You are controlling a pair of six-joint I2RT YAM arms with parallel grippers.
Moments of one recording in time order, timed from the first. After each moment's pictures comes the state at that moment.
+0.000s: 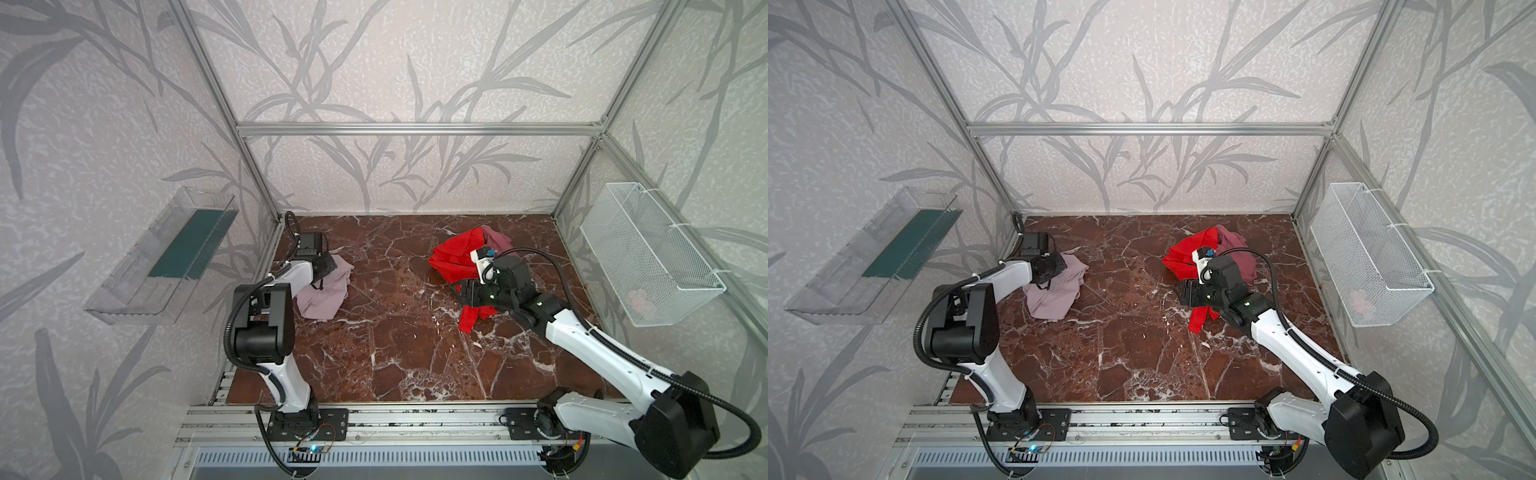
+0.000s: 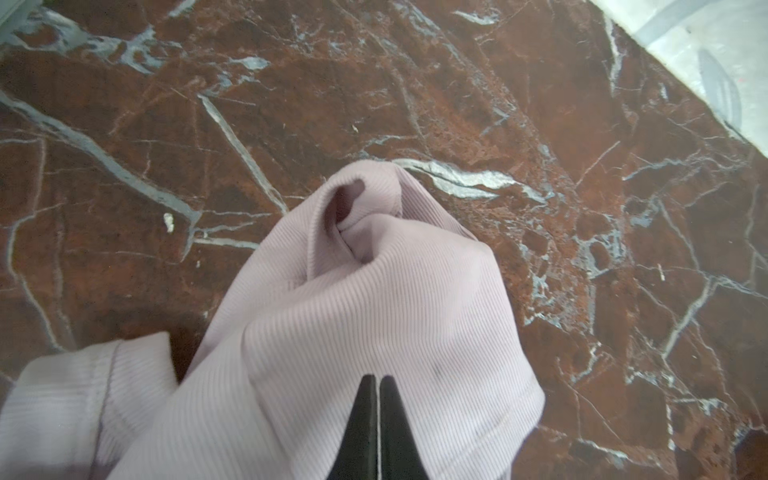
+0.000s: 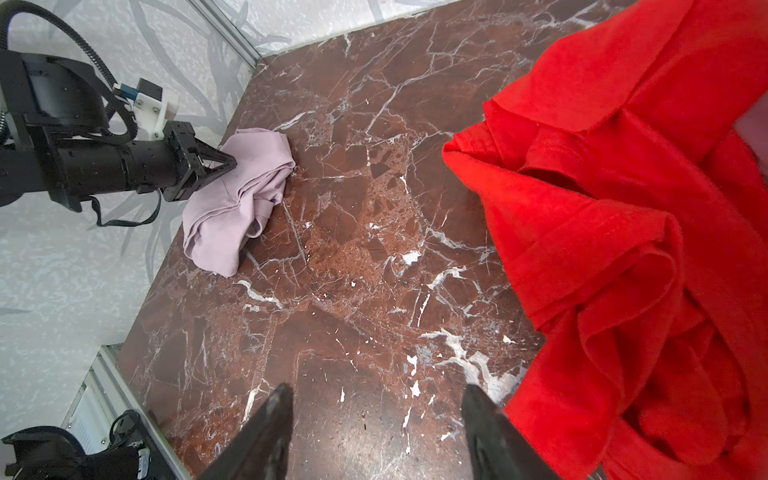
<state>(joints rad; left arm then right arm) 0.03 1.75 1.10 -0.25 -0.06 -0.53 0.50 1.18 0.84 -0.28 -0.24 0.45</state>
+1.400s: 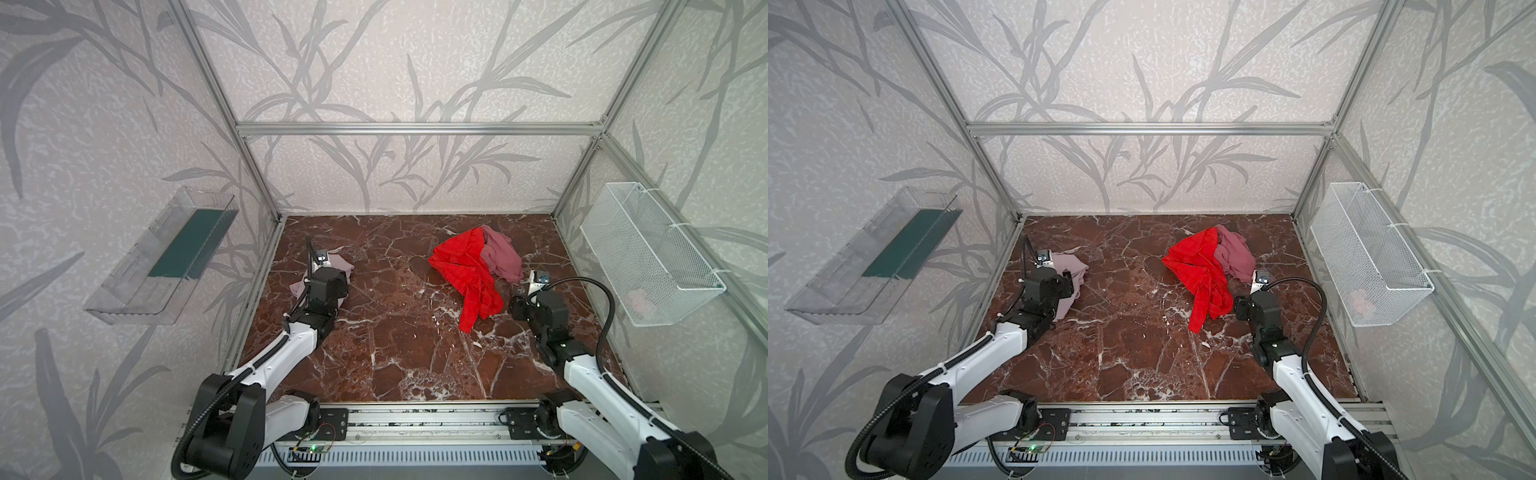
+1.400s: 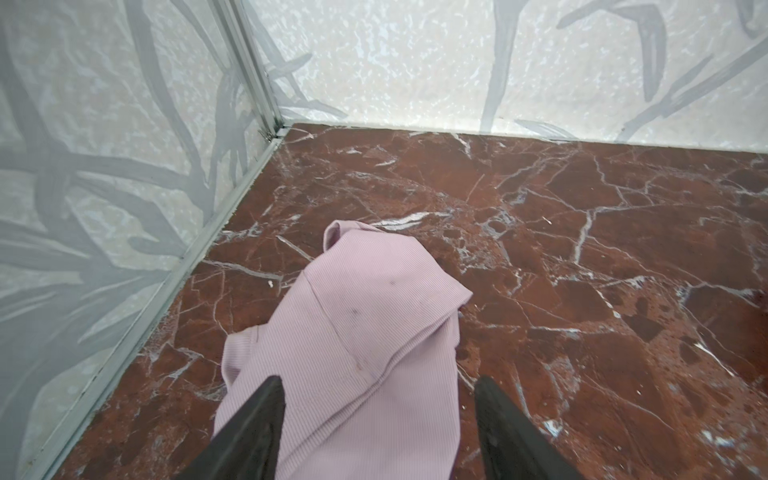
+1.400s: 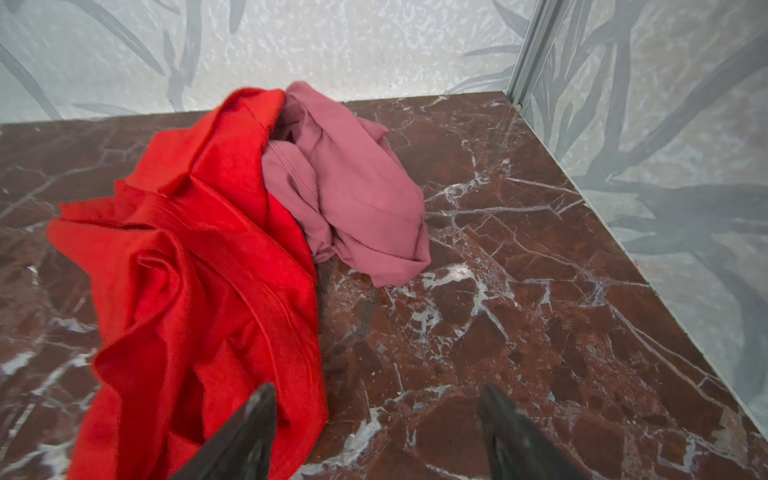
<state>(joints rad) -0.23 1.19 0.56 0.17 -0.47 -0.15 0.18 0.91 0.30 0.17 0.26 0.13</state>
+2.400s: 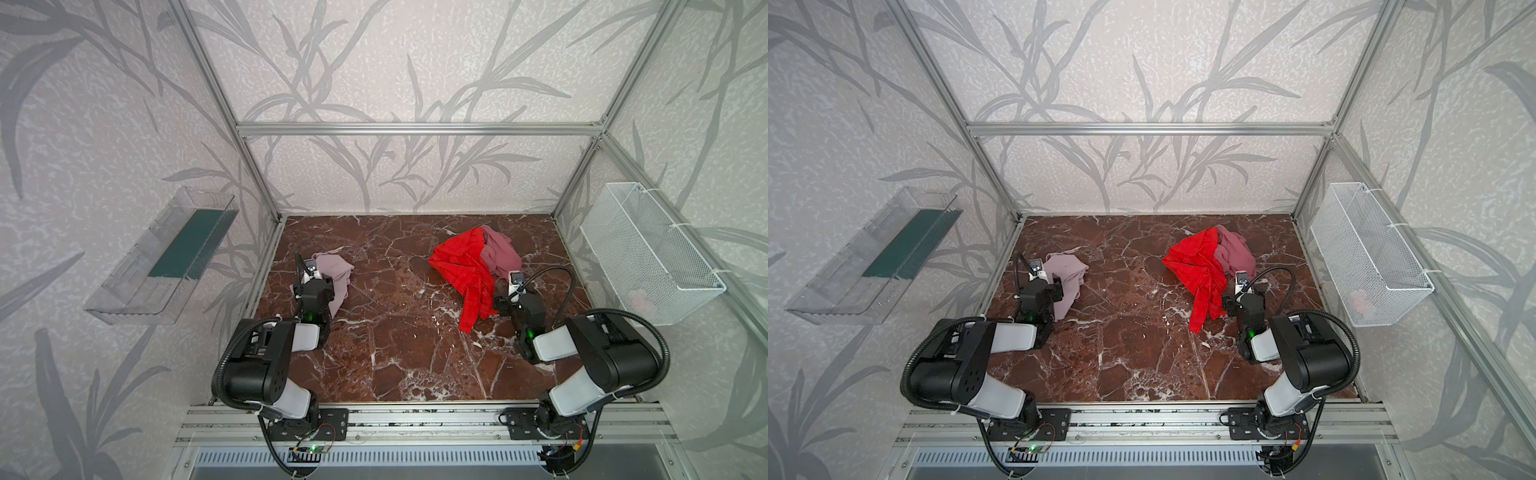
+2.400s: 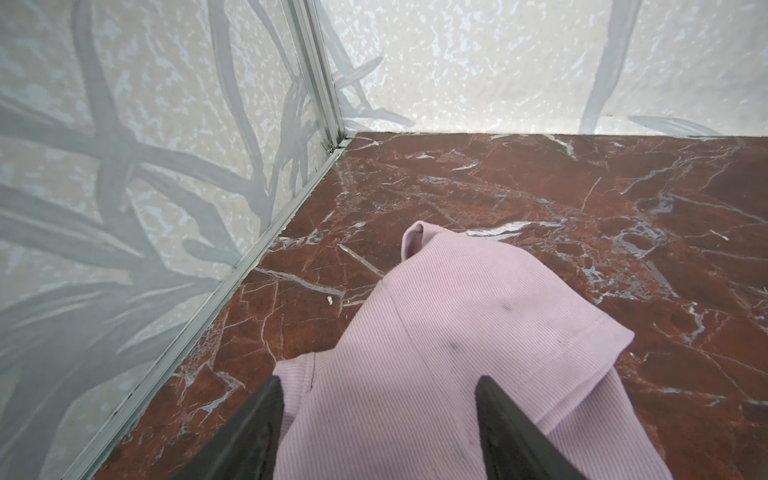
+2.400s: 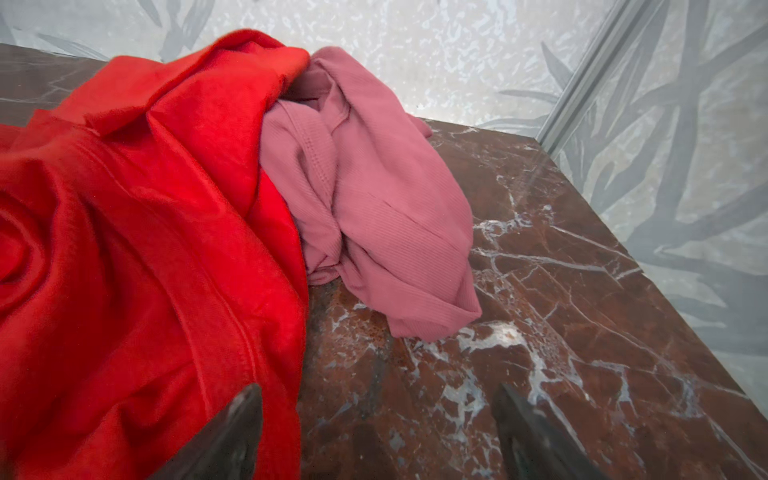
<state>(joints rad) -0.07 1.53 0.38 0.82 -0.46 0.00 0.18 1.61 0.25 1.05 0.24 -0.10</state>
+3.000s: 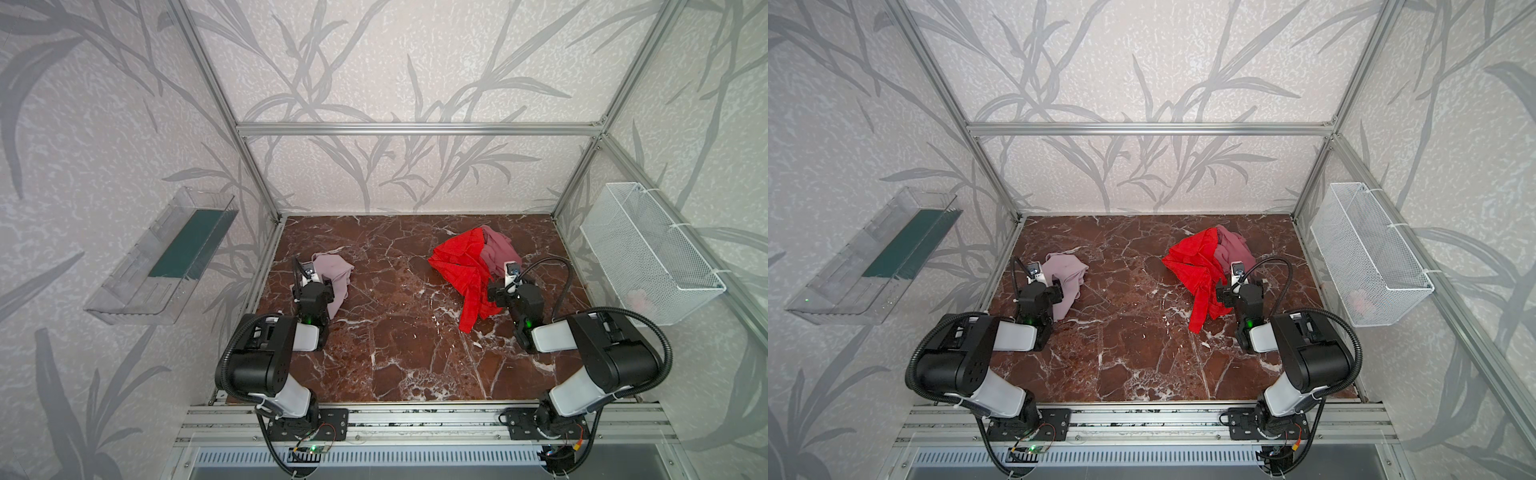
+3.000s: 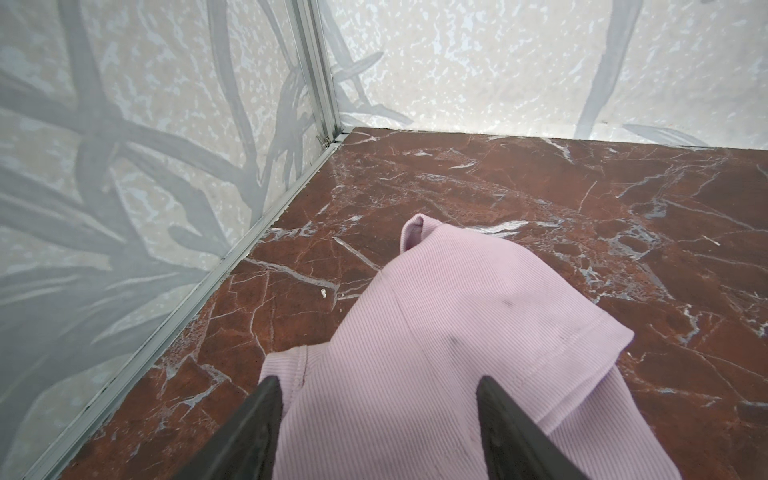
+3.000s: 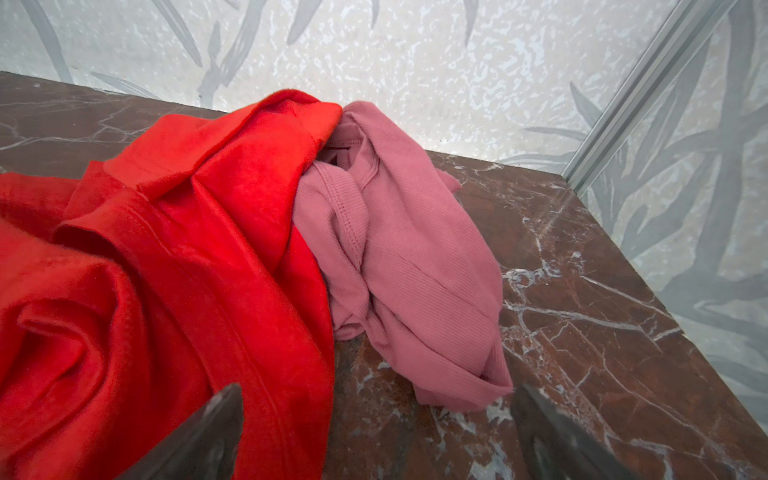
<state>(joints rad) -0.04 1.57 0.35 0.90 -0.42 -0.04 0.18 1.61 0.33 0.99 0.18 -0.11</state>
